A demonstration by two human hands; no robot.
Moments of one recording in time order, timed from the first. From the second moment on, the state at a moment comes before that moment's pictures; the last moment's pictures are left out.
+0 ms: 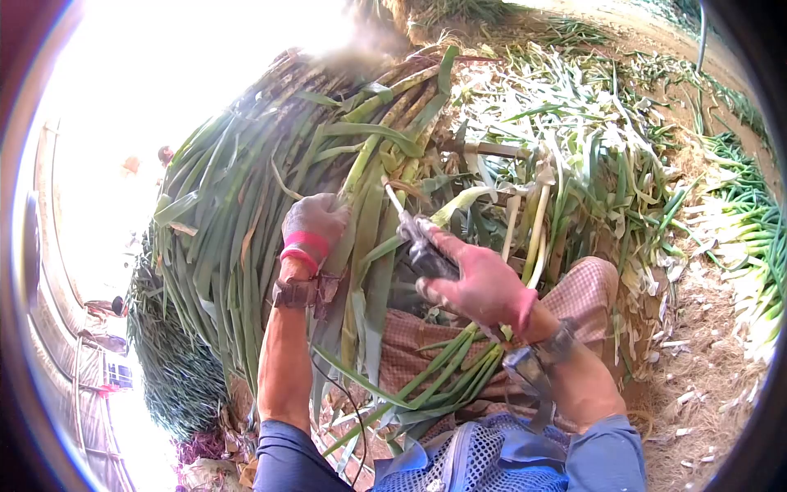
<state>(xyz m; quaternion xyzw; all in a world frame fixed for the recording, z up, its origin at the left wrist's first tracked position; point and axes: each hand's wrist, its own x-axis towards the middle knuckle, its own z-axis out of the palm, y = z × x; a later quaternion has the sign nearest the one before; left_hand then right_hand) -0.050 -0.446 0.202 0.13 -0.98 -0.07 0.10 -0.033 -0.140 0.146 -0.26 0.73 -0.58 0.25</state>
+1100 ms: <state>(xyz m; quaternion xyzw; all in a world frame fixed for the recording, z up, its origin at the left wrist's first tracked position) -0.063 -0.414 0.217 0.16 -0.96 -0.23 0.00 -0.022 -0.125 0.143 -0.28 0.71 -0.61 0.22</state>
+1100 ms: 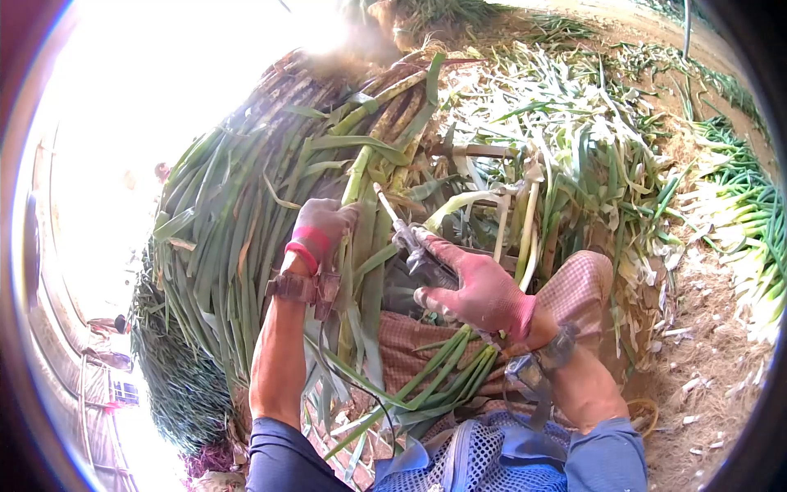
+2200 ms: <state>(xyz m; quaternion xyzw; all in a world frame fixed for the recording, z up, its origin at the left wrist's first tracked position) 0.025 -0.378 0.182 0.17 -0.92 -0.34 0.04 -0.044 -0.145 0.146 -0.26 0.63 -0.68 0.27</state>
